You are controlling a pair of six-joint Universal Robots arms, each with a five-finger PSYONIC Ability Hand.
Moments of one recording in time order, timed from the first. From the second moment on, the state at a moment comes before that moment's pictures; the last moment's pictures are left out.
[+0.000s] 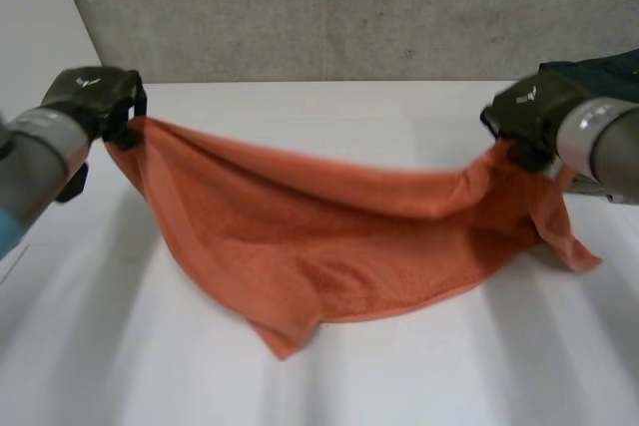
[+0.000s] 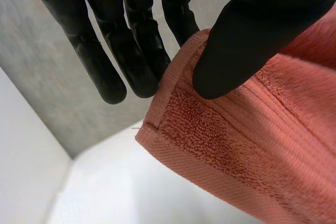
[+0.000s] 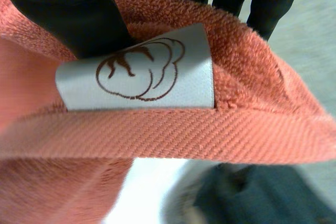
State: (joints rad) left arm 4.50 -1.91 -1.31 3.08 -1.53 3.38; right arm 1.86 -1.15 1.06 0.45 1.45 2.39; left_hand 1.16 1.19 1.19 1.20 0.97; right_hand 1.07 1.16 1.19 1.20 0.98
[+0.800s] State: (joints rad) left arm 4.45 -2.05 -1.60 3.73 -1.58 3.52; right arm 1.90 -0.96 1.28 -0.08 1.46 2.50; left_hand 1.16 1.20 1.20 1.20 0.97; right_hand 0.90 0.90 0.90 0.91 0.73
